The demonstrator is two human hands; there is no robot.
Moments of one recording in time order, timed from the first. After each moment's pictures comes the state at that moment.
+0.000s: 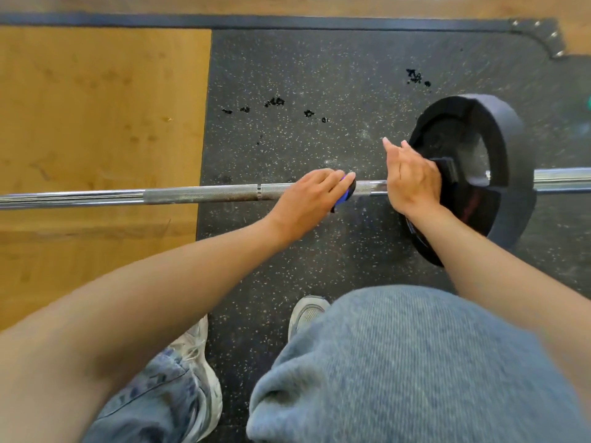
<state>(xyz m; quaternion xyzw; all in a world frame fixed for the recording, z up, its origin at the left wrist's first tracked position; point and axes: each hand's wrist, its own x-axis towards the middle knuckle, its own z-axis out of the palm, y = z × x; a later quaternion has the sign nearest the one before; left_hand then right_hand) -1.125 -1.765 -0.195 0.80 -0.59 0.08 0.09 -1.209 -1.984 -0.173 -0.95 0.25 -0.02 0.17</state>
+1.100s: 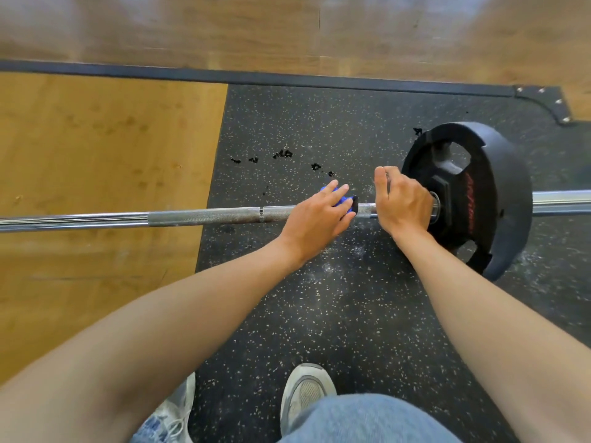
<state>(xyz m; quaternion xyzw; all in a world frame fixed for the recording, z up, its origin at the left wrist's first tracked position) -1.068 -1.811 -0.183 0.85 -0.51 0.08 0.13 -1.117 -2.004 -0.183 -0.95 0.28 -0.12 0.08</state>
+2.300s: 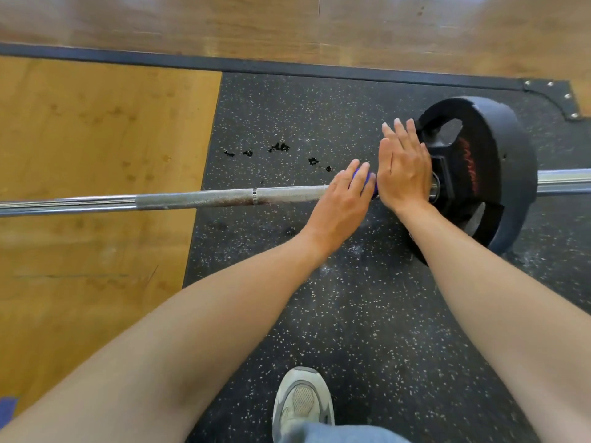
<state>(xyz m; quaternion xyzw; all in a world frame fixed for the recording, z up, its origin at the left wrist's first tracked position) -1.061 -1.876 -0.211 0.85 -0.51 0.12 0.08 -1.076 -2.026 -0.178 -0.95 0.24 -0.14 0.16</state>
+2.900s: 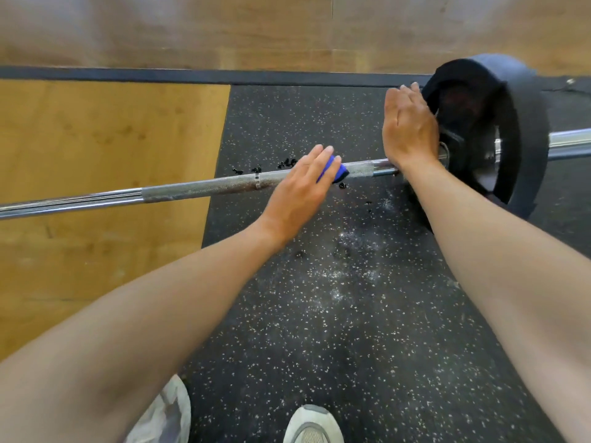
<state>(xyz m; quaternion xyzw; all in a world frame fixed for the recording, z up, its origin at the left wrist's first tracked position) -0.968 -1.825 -0.202 0.86 -0.50 0.13 0.04 -0.967 -2.060 -0.160 -0.93 0.23 -0.13 0.23</state>
